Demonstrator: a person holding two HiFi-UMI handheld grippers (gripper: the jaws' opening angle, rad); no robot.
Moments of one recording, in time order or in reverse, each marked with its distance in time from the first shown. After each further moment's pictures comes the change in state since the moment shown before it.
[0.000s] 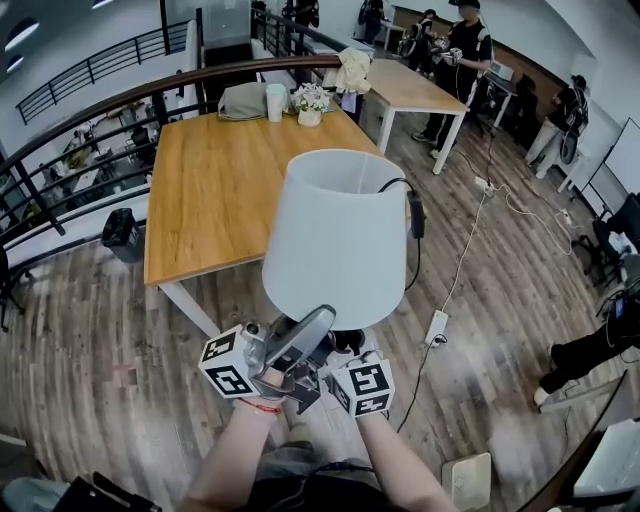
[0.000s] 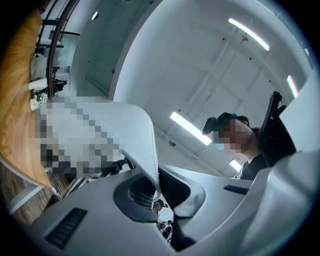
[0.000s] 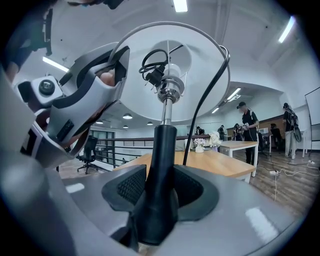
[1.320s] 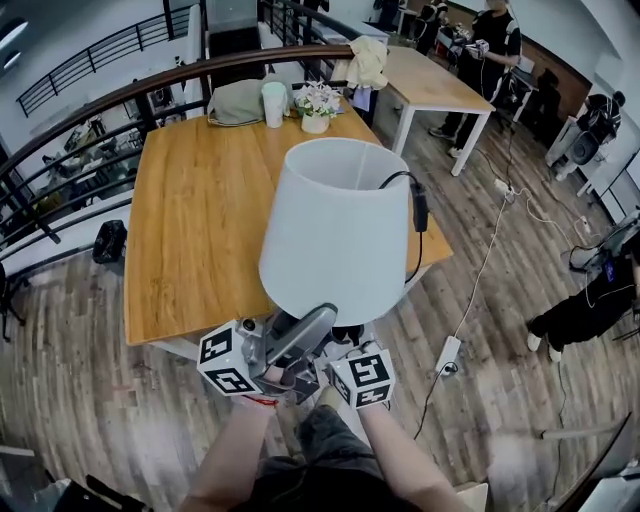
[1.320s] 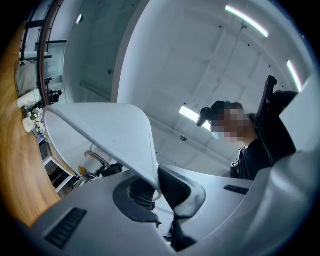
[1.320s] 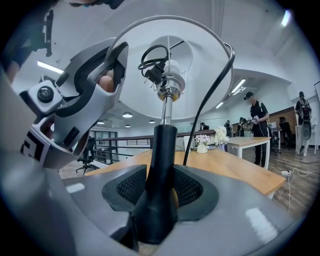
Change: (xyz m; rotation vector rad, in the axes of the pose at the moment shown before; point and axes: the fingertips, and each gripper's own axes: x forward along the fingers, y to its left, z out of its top) left arm 0.046 0.208 0.087 0.131 0.061 0.048; right arm 0.201 -0.118 0.008 0.022 0.022 0.057
